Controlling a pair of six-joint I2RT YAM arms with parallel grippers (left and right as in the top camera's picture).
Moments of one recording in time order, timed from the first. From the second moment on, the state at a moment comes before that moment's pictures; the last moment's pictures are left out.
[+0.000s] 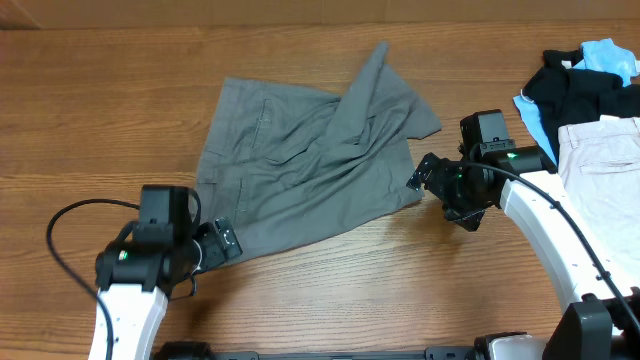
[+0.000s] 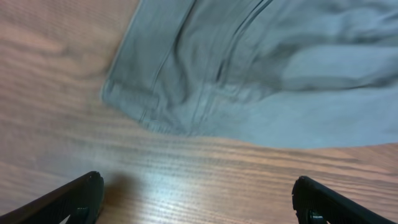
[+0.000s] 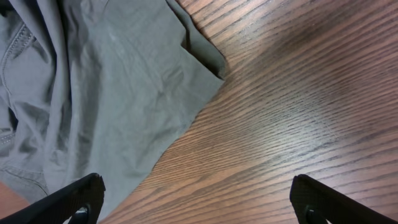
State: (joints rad) left arm -0.04 1.02 0.80 -1.07 0.07 -0.50; right arm 0.13 1.50 1.07 -0.92 -0.28 0.72
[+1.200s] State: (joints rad) left arm -0.04 1.54 0.74 -0.79 0.02 -0.53; right arm 0.13 1.50 1.05 -0.90 -0.29 0.72
